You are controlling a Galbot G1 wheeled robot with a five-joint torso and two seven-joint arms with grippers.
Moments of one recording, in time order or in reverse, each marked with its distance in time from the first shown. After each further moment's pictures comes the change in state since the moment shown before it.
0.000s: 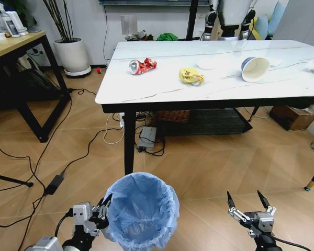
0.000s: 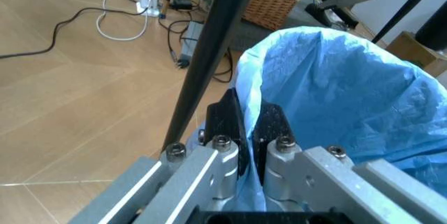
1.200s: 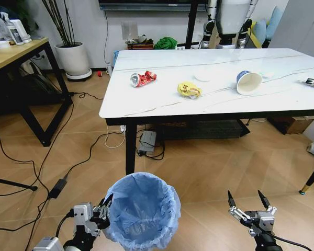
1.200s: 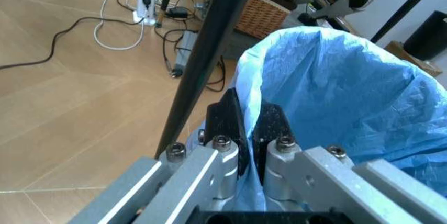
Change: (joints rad) left arm -0.004 -0.015 0.020 0.000 0.006 0.002 0.000; right arm 0.014 0.000 0.004 -0.010 0.011 -0.008 0.001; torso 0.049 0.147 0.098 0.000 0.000
